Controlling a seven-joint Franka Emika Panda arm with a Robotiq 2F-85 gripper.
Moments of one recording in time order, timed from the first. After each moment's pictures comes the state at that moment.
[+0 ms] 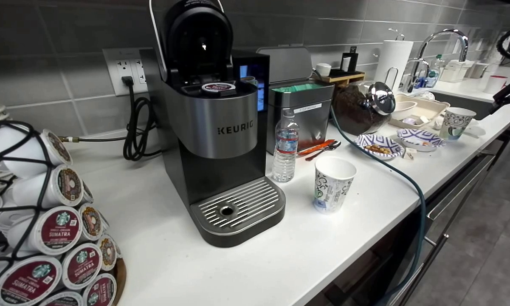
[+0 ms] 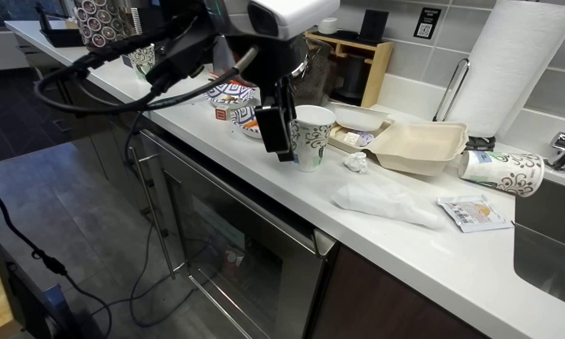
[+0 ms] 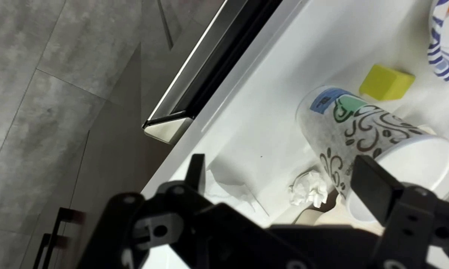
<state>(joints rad) -0.39 0.32 -0.49 -1.96 0.61 2.48 -0.36</state>
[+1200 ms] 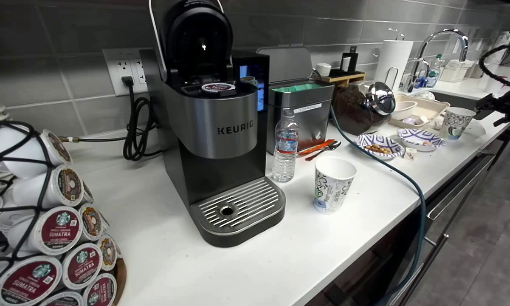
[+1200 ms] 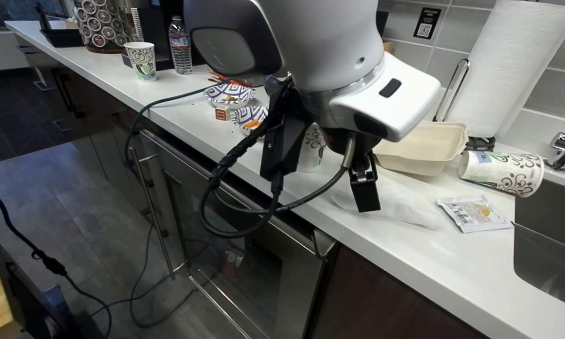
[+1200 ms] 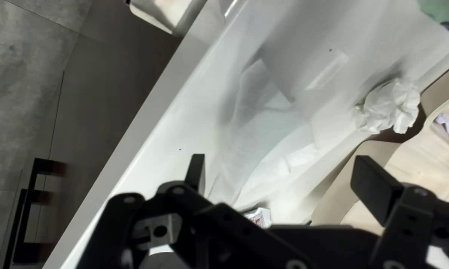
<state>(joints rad) -0.77 0.67 -0.13 -1.57 0.71 2.64 -0.45</state>
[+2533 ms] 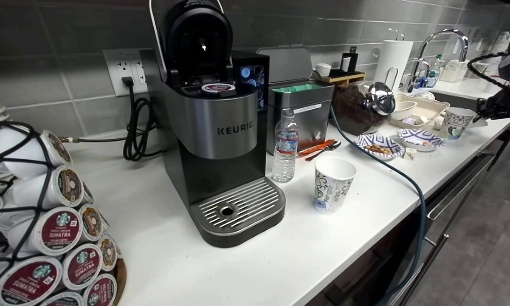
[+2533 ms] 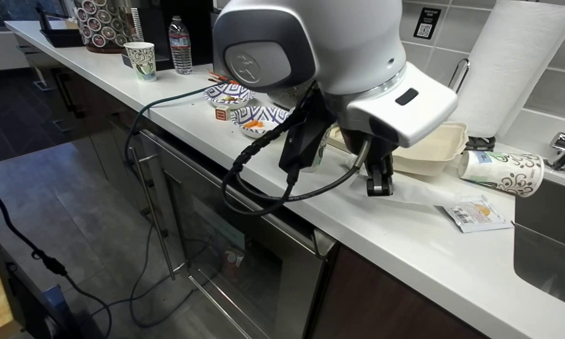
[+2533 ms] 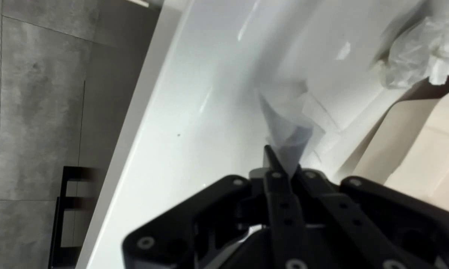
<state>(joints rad) -0.78 0.77 -0.11 -1.44 0.55 2.66 -0.15</state>
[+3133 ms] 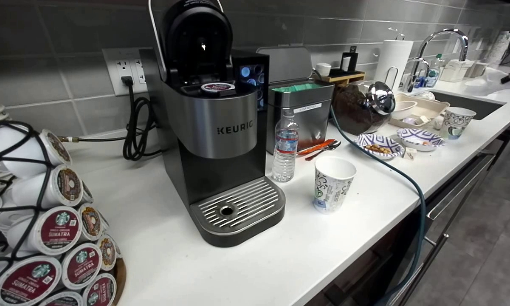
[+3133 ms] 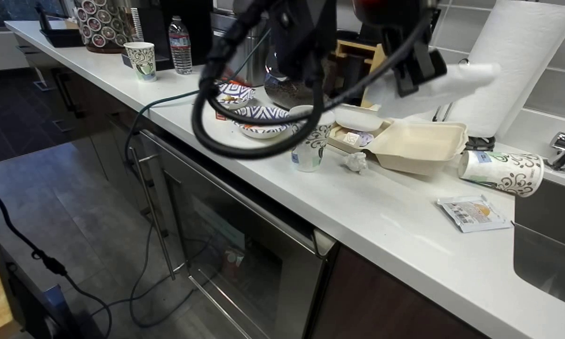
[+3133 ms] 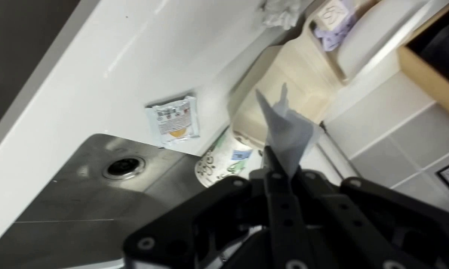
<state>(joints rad) -1.03 0.46 0.09 -1.54 0.75 2.42 -0.64</state>
